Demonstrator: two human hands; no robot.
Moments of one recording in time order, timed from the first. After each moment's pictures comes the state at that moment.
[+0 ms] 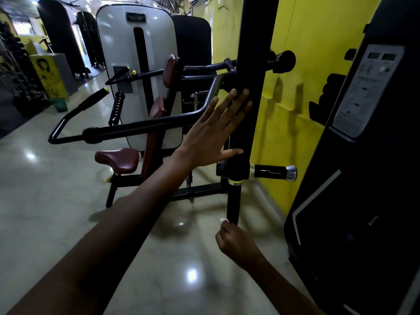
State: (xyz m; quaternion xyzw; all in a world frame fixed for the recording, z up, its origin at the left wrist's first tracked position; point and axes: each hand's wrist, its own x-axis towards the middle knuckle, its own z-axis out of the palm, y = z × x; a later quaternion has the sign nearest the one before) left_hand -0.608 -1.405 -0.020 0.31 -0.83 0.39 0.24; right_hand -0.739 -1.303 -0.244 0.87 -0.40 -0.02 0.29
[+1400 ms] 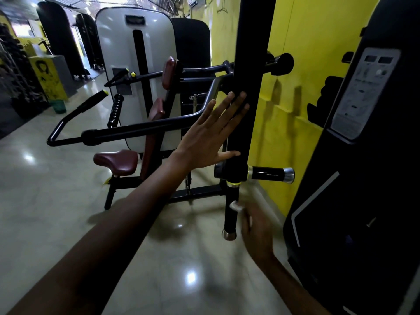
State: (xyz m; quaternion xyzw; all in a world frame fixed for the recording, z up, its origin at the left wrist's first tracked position) left_hand -0.605 -1.405 -0.019 0.31 -0.83 0.39 0.24; right_hand -0.765 -1.297 -0.209 0.66 -0.52 0.54 -0.03
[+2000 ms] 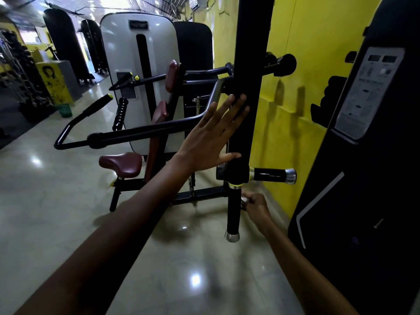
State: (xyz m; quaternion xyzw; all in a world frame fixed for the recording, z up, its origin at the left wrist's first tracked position) left_hand -0.602 -1.403 -0.020 0.31 -0.84 0.38 0.23; right_hand -0.776 -1.377 -0.208 0.50 -0.57 0.51 -0.41
